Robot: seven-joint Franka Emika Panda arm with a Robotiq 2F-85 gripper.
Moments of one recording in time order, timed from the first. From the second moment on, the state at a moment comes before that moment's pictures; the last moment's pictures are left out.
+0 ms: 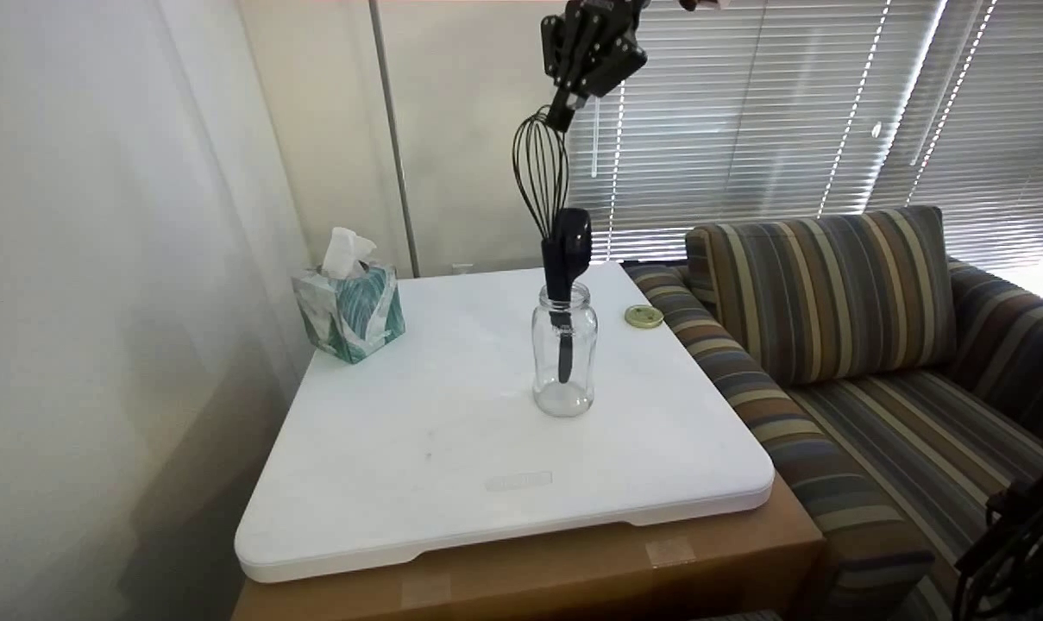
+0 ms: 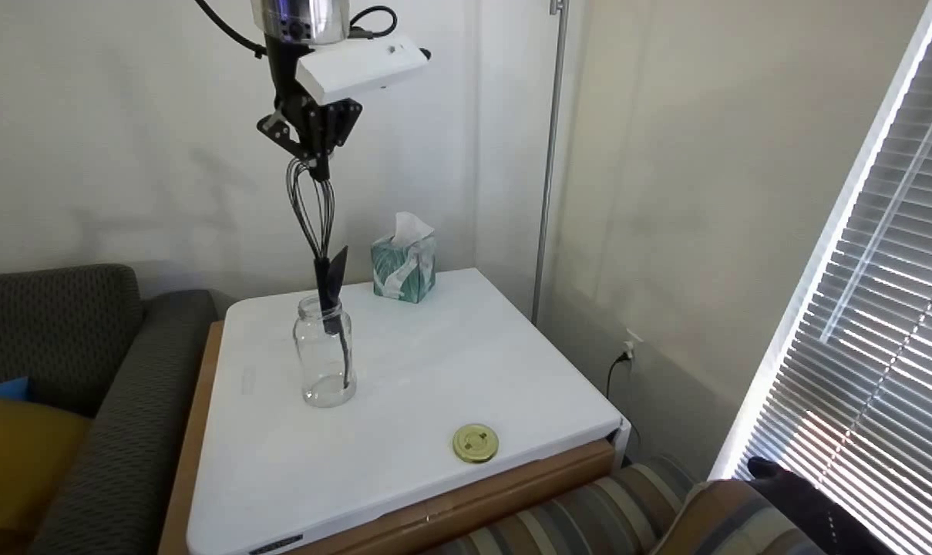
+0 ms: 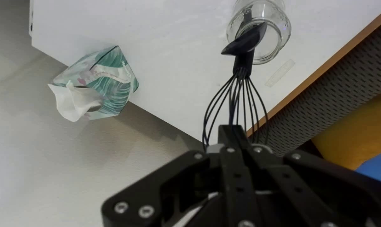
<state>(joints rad) -0.08 0.24 0.17 -1.87 0.37 2.36 -1.70</state>
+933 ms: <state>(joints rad) 0.02 0.07 0.15 -1.85 0.10 2.30 -1.53</state>
